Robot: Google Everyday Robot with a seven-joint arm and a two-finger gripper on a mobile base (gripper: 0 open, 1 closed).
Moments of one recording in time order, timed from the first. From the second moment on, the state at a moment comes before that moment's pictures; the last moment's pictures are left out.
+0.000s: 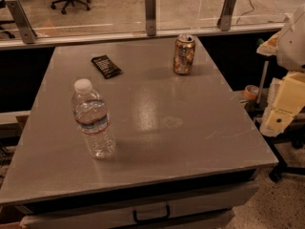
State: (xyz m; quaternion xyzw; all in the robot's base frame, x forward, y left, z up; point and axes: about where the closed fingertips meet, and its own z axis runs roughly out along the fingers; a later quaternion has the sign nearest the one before) arm 0.438 -0.217 0.976 -0.60 0.78 -0.03 0.16
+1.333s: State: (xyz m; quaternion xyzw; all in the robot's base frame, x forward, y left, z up) arm 0.513 -0.076 0.960 -0.70 0.67 0.05 0.25
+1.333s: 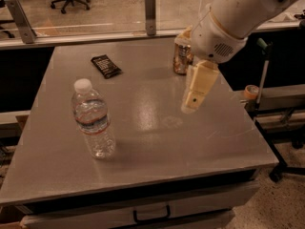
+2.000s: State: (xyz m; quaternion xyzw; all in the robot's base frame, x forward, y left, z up) arm 0.541 0.002 0.965 -0.71 0.63 0.09 0.30
